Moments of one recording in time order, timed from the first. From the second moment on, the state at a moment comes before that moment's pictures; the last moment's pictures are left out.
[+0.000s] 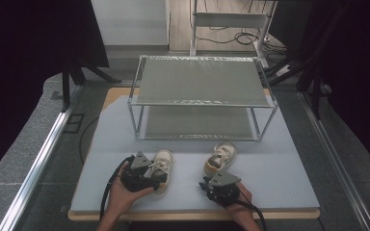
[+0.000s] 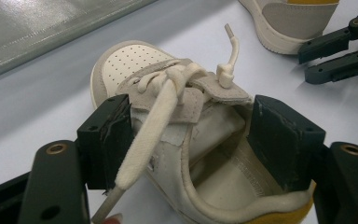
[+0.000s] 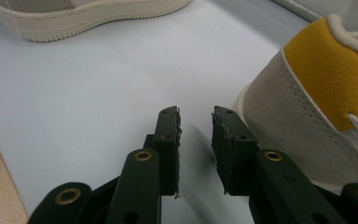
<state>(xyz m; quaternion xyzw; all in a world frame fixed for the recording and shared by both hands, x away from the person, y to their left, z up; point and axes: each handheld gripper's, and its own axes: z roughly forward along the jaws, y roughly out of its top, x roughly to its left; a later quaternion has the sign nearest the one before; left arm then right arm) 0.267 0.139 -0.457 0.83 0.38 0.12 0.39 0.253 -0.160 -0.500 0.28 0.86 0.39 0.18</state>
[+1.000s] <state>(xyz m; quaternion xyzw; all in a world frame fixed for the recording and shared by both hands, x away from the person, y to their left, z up) 0.268 0.139 -0.459 0.82 0.38 0.12 0.40 0.251 -0.159 -0.502 0.28 0.85 0.40 0.18</state>
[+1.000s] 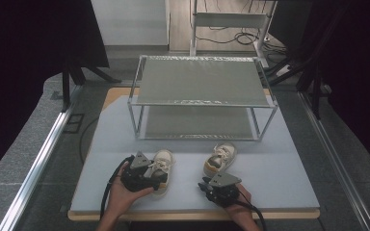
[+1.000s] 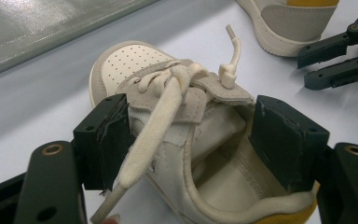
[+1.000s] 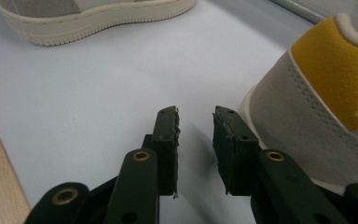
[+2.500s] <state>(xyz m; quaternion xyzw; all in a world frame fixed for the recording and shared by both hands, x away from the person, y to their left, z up) 0.268 0.138 -0.459 0.82 0.39 0.12 0.40 0.254 -0.156 -0.498 0.27 0.86 0.39 0.19</state>
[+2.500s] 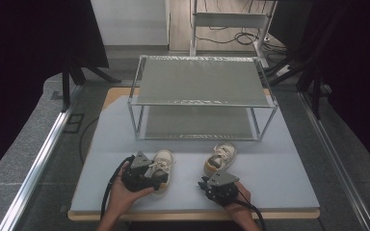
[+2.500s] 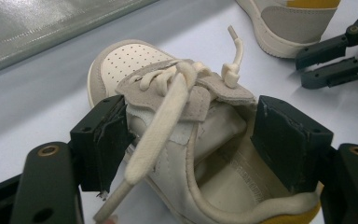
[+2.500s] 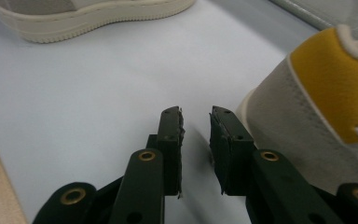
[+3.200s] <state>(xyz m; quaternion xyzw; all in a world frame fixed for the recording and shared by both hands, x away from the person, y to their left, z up) 0.264 0.136 -0.453 0.83 0.37 0.13 0.40 0.260 -0.192 -0.448 0.29 0.81 0.45 0.22</state>
